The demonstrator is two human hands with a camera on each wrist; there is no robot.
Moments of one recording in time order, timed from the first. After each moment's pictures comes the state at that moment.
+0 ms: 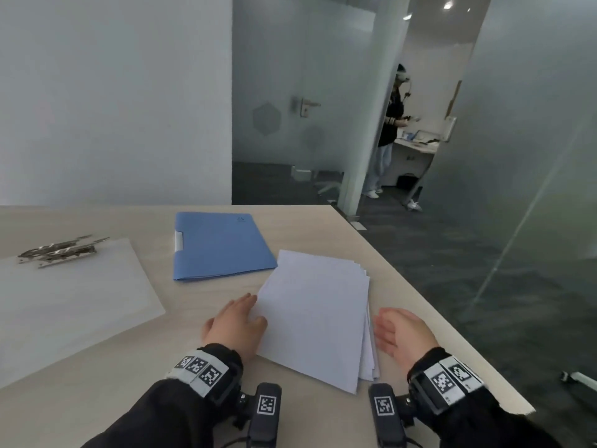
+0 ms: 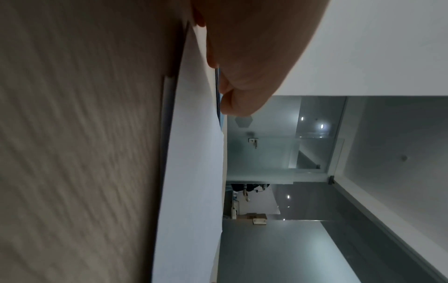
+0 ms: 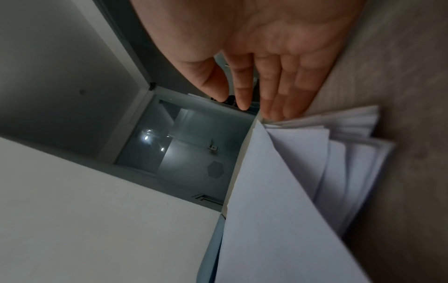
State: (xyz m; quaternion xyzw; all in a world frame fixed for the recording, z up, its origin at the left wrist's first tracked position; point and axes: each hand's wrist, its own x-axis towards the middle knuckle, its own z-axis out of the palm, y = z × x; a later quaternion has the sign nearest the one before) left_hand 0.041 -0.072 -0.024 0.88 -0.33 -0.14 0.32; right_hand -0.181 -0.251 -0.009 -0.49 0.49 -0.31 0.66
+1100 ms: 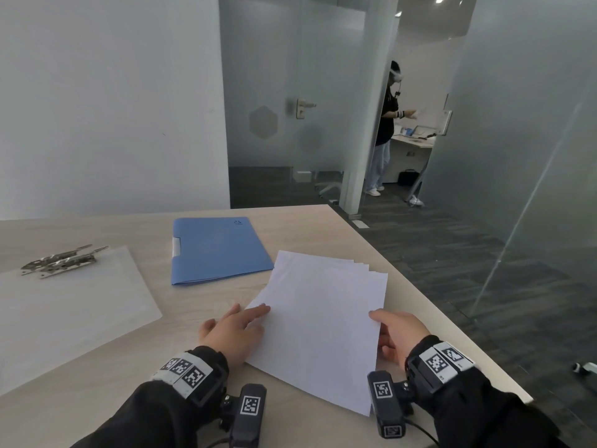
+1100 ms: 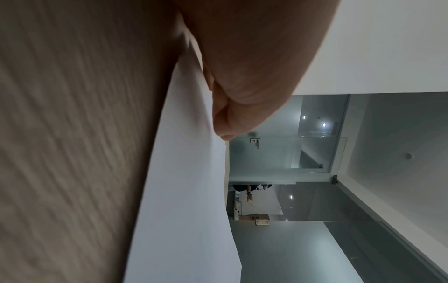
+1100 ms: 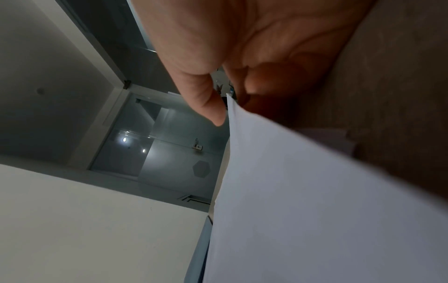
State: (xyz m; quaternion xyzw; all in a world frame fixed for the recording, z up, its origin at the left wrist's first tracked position) left_hand 0.042 -0.066 -0.035 0.85 -0.40 -0.19 0.29; right_hand -0.187 -0.253 -0.009 -0.53 0.54 -0.24 0.62
